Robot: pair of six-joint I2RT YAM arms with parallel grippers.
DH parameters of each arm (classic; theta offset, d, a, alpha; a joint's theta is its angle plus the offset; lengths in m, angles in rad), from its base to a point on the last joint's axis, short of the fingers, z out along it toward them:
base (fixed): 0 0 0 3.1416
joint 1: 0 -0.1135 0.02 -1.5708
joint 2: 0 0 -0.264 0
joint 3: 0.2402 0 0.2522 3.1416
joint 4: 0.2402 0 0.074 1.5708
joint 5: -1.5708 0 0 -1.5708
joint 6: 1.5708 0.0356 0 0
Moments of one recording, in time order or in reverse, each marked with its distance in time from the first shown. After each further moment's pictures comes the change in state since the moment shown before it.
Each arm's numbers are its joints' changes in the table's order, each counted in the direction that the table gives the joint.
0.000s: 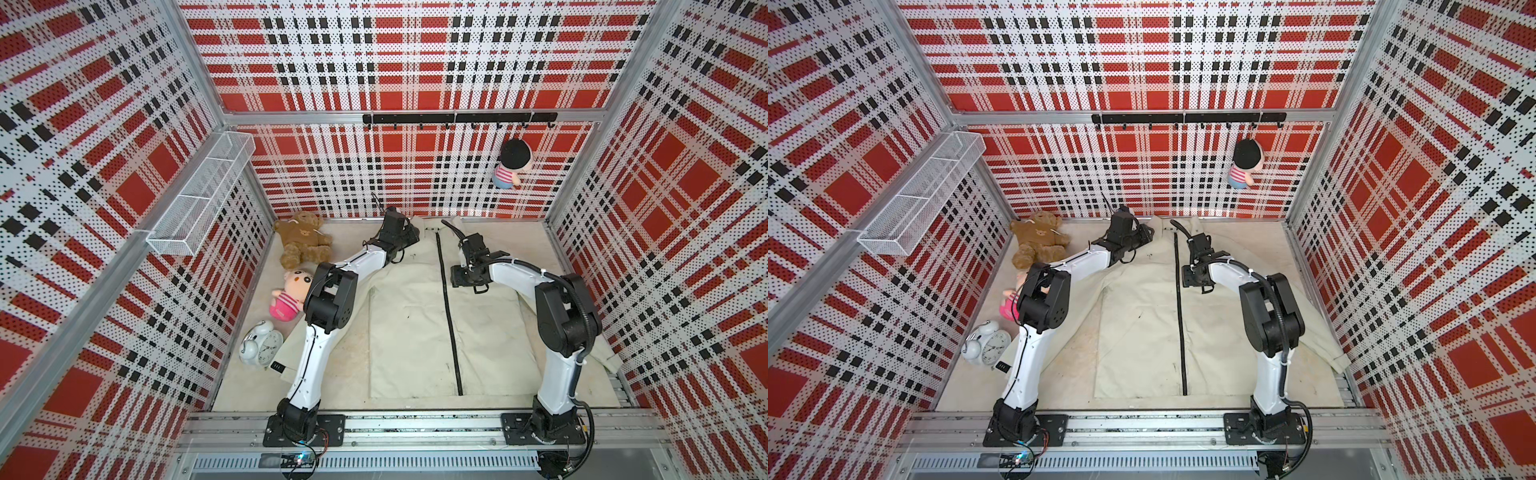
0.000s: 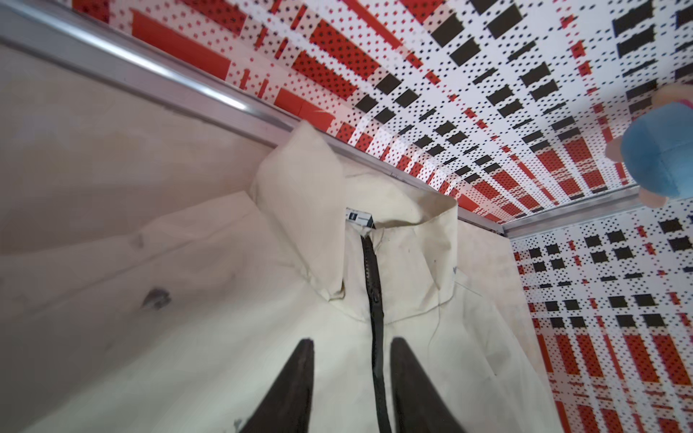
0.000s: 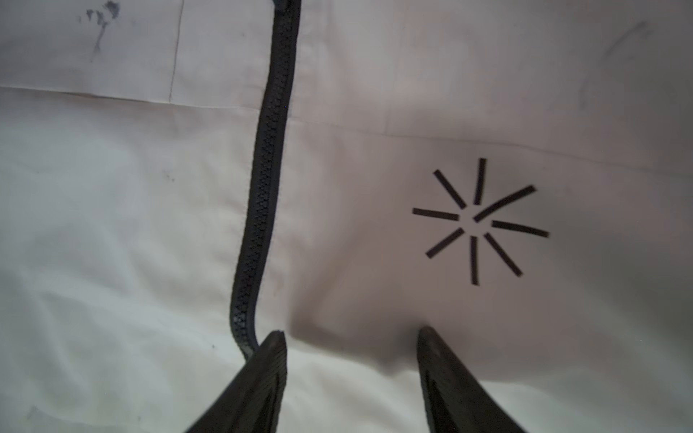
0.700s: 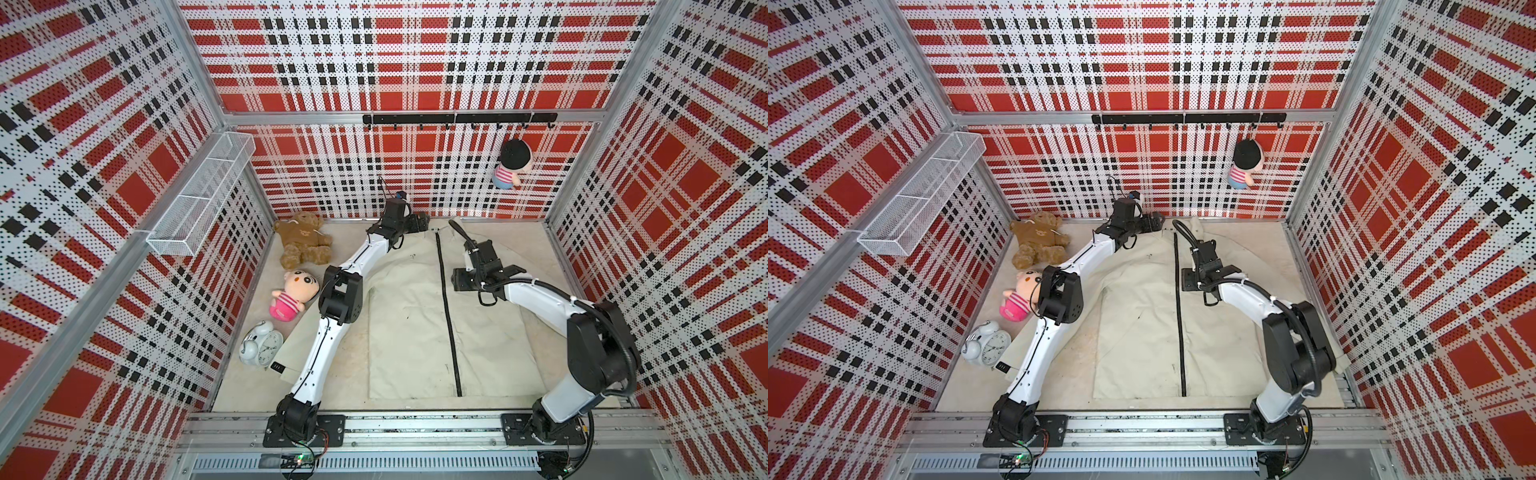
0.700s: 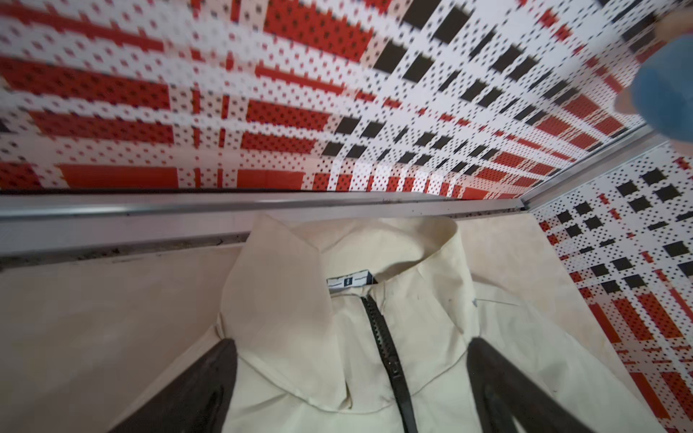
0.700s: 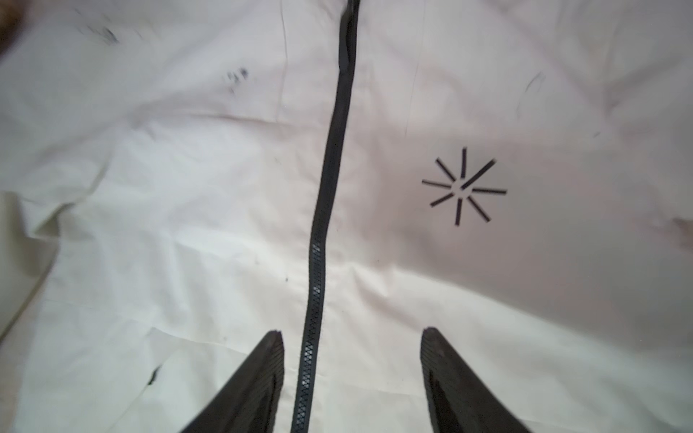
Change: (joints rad) left arm -0.021 -0.319 0.573 0.277 -0.081 0.291; right arm -0.033 0.354 -0.236 -0.127 -0.042 0.047
